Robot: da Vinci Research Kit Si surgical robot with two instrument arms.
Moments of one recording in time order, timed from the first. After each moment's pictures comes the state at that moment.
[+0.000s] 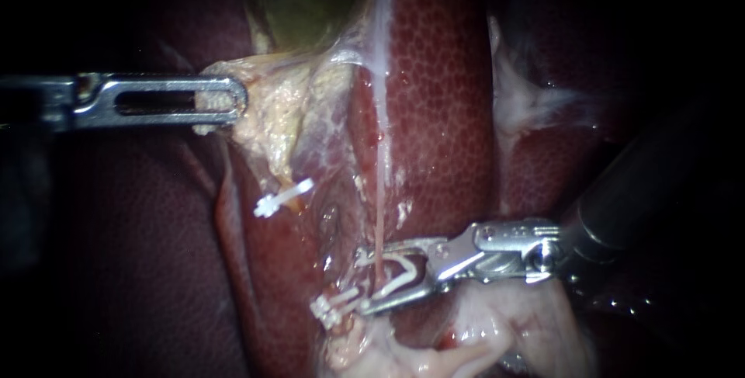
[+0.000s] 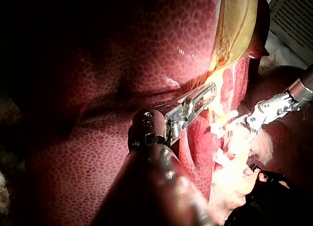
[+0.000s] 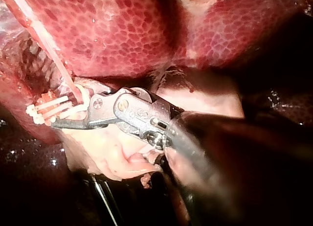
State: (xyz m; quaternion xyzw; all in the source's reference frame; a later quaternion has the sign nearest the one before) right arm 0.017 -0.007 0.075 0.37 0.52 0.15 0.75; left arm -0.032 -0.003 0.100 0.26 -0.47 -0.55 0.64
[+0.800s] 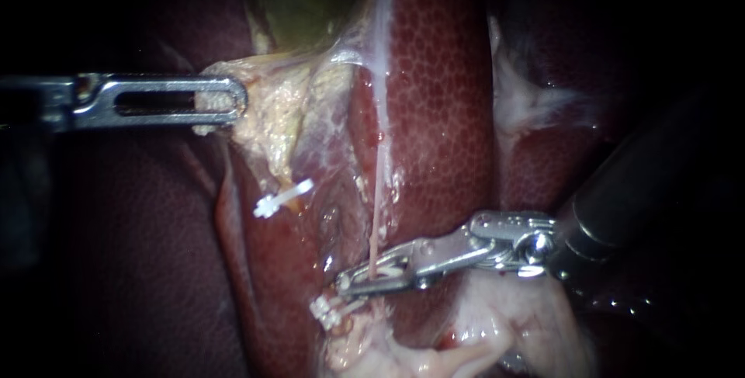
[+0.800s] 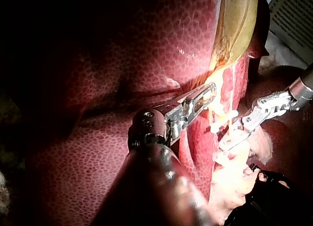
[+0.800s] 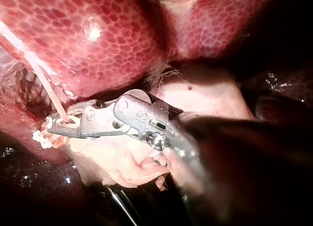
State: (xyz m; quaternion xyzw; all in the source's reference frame) right arm 0.017 -0.005 0.075 0.43 0.50 0.17 0.73; left arm -0.032 -0.003 0.100 0.26 -0.47 -0.55 0.64
